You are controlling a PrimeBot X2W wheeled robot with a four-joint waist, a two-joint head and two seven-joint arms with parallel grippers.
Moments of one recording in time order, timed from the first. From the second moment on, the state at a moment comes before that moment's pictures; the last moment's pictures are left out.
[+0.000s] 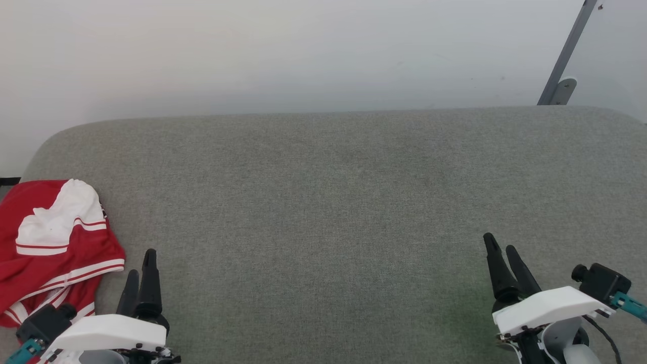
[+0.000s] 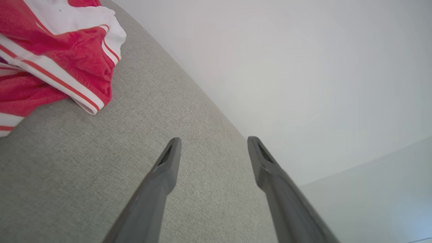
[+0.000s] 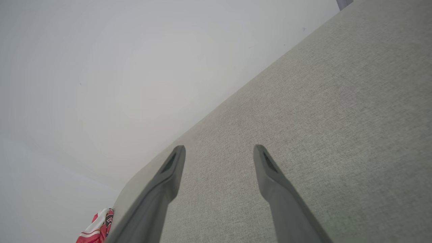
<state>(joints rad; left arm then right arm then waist) -0.01 0.12 0.04 0.19 -0.99 -0.01 -0.06 -0.10 -0.06 0.01 0.33 0.84 0.13 -0.05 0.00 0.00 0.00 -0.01</state>
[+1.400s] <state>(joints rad) 0.03 0.10 0.07 0.16 -0.54 -0.05 -0.18 -0.13 -0.06 0.05 0.33 0.35 0.13 -0.16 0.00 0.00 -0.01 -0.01</state>
